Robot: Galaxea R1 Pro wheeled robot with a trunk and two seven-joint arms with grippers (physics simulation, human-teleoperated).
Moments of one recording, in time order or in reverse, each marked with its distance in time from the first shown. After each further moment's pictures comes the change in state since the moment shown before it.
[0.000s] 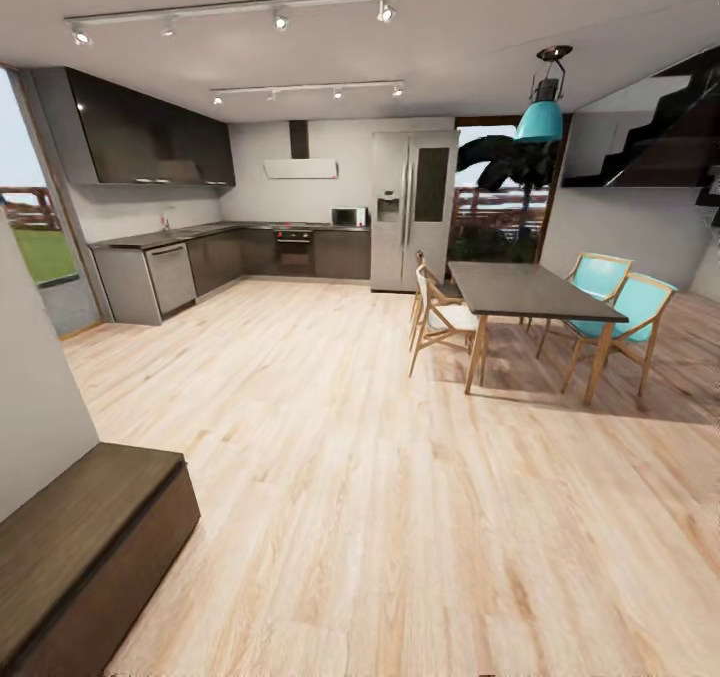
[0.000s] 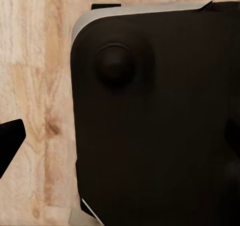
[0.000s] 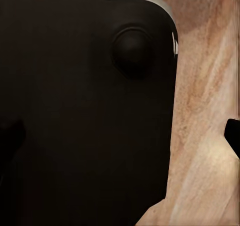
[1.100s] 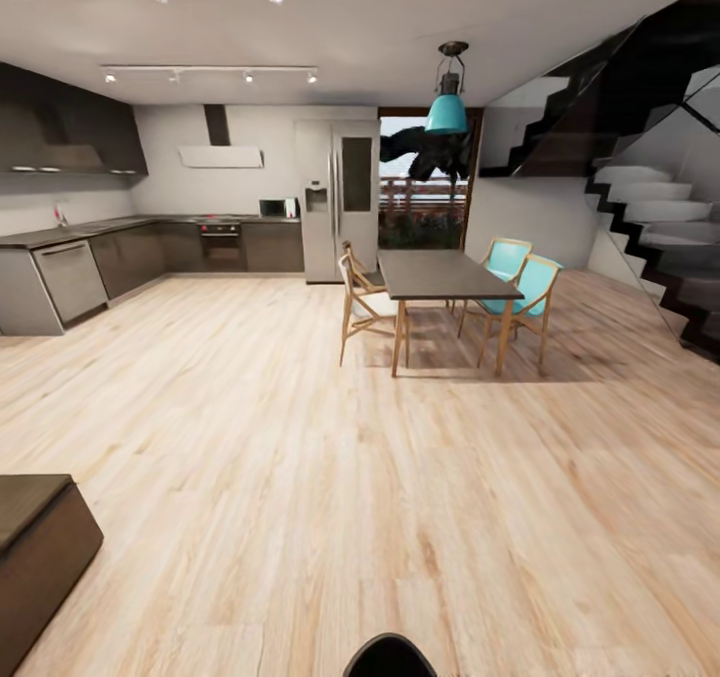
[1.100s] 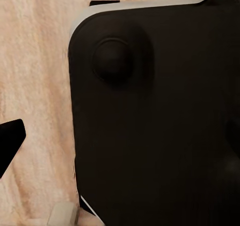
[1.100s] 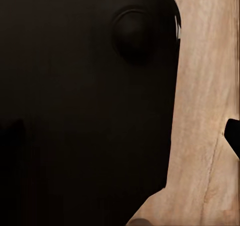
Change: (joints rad) left arm 0.000 -0.004 0.001 0.000 -0.004 -0.024 0.004; right arm 0.000 0.000 0.000 0.001 0.003 0.003 0.001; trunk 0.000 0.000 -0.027
